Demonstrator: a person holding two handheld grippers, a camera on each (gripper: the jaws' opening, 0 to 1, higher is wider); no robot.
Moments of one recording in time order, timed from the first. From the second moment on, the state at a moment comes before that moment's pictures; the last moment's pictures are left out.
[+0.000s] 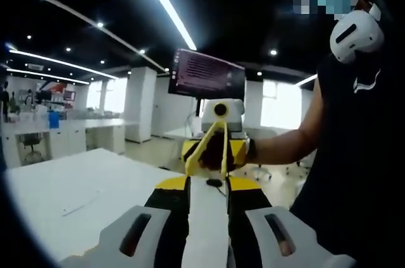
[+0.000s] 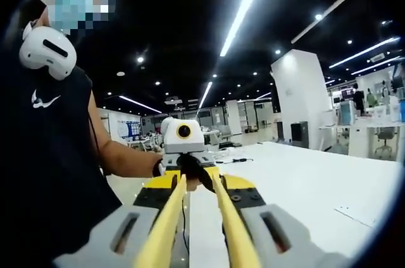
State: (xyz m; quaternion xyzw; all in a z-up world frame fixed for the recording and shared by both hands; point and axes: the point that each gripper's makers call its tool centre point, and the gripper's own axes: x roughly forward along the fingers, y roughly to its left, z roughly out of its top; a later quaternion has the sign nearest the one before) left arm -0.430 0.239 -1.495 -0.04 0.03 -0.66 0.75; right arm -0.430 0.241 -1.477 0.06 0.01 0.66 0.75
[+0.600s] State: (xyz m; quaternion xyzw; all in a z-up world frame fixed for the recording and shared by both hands) left arm -0.429 0.246 -1.486 -0.03 0.01 -0.66 0.75; right arm -0.432 0.239 -1.477 0.05 0.00 0.66 0.75
